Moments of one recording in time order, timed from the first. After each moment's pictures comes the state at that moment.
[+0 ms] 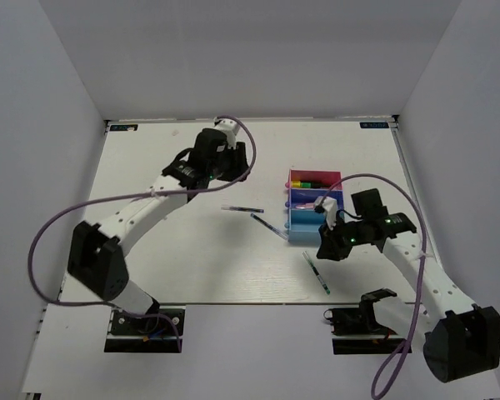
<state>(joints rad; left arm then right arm) -0.62 1.48 1.26 -0.26 0.05 -0.29 0.24 0.97 0.72 -0.86 -0.74 -0.51</state>
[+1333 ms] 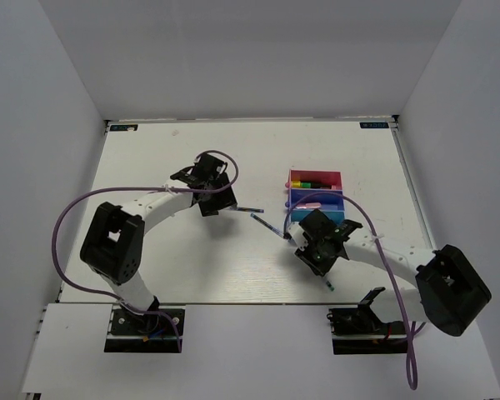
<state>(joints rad) -0.51 1.68 1.13 -0.47 -0.01 -0.76 0.74 1.27 0.61 -0.66 -0.08 -0.22</state>
